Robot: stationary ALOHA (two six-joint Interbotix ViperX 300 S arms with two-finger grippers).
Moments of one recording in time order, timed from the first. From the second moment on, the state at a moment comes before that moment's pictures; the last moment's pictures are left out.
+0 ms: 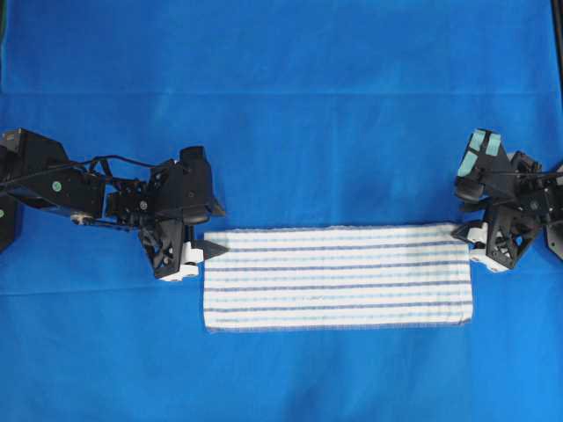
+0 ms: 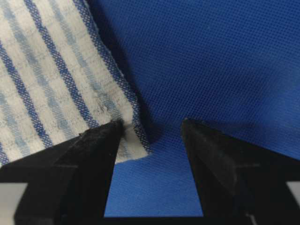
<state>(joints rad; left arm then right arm) -0.06 0.11 0.89 -0.03 -0.14 -0.18 0.06 -0.38 1.24 -0.14 0.25 0.62</state>
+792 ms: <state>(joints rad) -0.07 0.06 0.85 -0.03 0.05 -0.19 0.09 -0.46 1.21 -0.14 0.26 0.61</state>
